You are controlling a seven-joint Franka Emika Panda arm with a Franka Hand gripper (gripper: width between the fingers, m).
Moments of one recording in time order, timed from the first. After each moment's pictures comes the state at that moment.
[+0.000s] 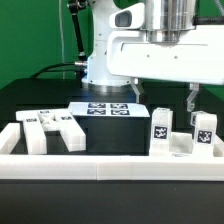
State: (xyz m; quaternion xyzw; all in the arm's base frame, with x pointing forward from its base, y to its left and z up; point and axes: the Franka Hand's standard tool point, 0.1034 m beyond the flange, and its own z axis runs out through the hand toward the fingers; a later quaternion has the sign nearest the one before) arm 0.600 0.056 0.089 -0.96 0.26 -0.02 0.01
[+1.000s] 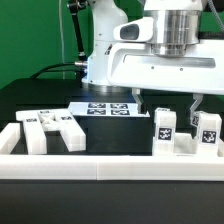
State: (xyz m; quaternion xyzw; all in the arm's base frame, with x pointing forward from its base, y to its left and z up) arm 0.584 0.061 0.072 -0.99 0.14 -0.01 0.01
